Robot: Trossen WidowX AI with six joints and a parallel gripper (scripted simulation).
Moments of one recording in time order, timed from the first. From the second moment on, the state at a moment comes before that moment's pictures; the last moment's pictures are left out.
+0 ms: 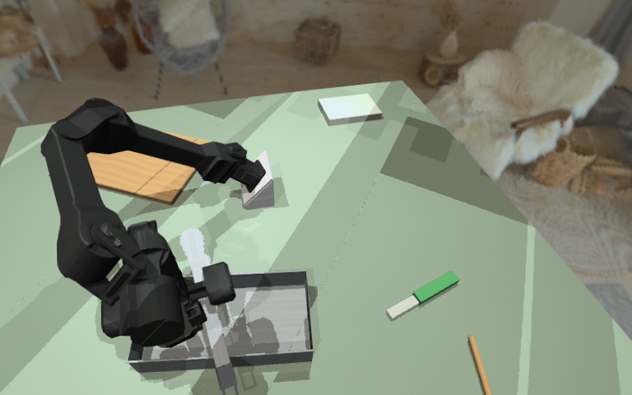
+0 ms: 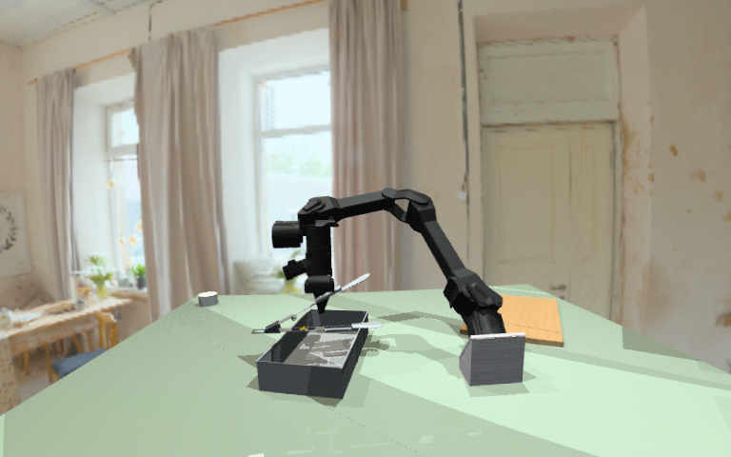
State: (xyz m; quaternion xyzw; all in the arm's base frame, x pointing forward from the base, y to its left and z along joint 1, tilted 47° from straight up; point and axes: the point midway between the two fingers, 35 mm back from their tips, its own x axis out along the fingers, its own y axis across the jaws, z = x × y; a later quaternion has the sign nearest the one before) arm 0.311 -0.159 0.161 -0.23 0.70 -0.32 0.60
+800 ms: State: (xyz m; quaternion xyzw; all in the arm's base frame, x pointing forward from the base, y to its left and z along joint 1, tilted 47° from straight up) arm 0.315 -0.145 0.146 -0.23 0.69 -0.32 0.60
